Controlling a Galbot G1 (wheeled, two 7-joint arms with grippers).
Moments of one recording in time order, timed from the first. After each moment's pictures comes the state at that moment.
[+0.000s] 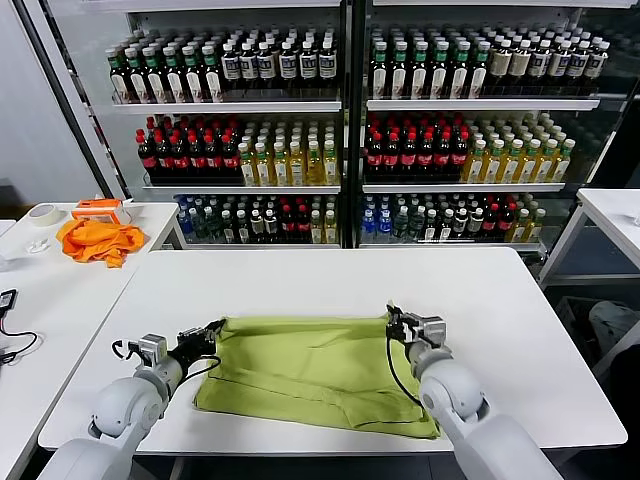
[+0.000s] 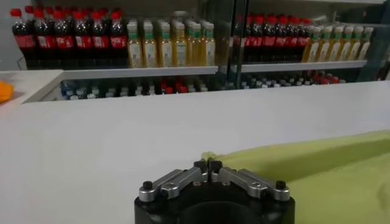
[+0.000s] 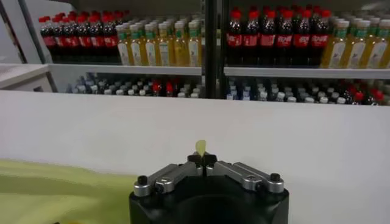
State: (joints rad) left arm 1.11 -0.97 -0.38 -1.70 -0.60 0.41 0.09; right arm -1.01 1.09 0.13 1.86 0.60 -0.52 0.32
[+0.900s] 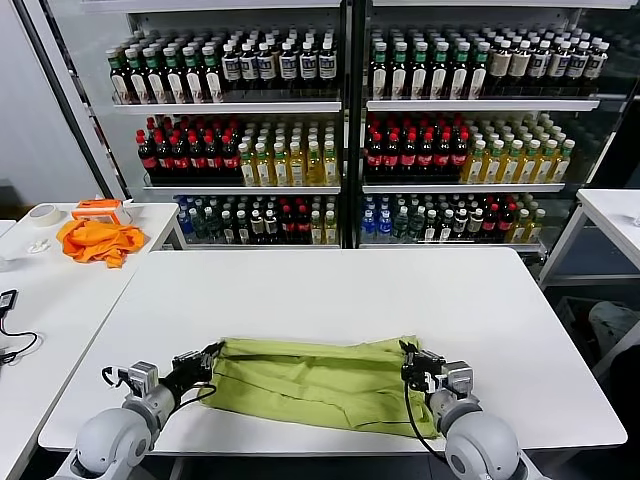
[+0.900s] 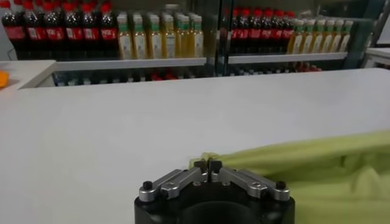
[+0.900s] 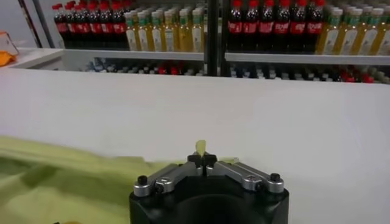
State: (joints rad) left arm 1.27 -0.95 -0.43 -1.80 -0.58 0.40 0.11; right arm -1.21 1.03 0.20 2.00 0.60 -0.52 0.32
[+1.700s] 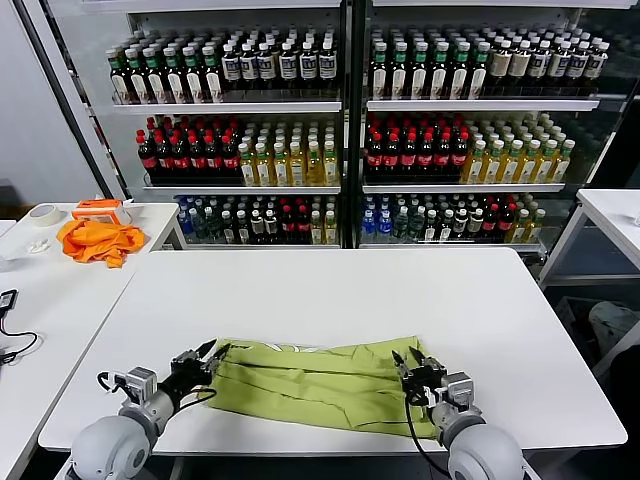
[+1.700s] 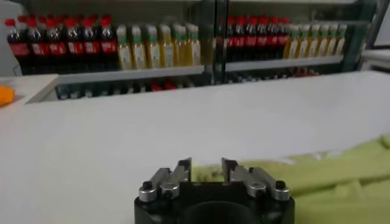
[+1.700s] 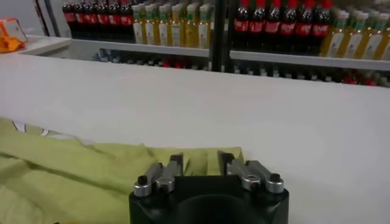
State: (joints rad) left arm 1.31 -0.97 -0.44 -1.90 -0.58 0.40 0.03; right arm -1.30 1.01 0.23 2.09 0.53 -0.53 0.31
